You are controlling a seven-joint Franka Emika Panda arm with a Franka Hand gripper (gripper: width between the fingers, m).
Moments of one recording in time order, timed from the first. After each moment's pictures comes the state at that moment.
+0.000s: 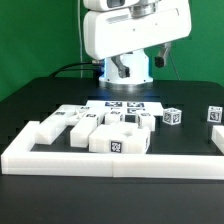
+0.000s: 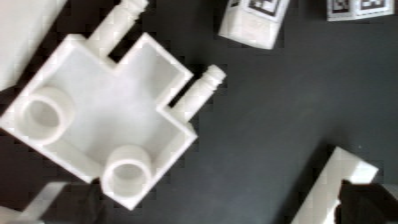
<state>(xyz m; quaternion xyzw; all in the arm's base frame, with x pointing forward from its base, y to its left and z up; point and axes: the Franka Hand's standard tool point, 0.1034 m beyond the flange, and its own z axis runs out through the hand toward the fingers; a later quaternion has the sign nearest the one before) 0.528 -0.013 0.135 -0.97 -0.24 0.04 0.08</state>
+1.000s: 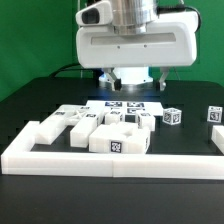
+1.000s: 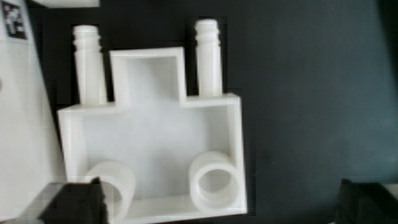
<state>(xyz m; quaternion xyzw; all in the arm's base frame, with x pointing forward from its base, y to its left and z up) 0.553 -0.014 0.102 -0.98 0.17 0.07 0.06</state>
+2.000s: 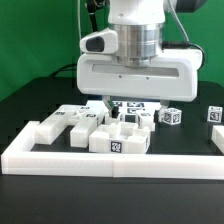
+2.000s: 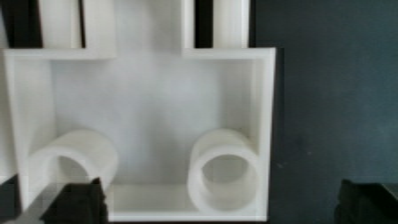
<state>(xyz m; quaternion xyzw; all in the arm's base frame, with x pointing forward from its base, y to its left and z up) 0.575 -0.015 0.052 -0.99 0.14 0.04 0.02</state>
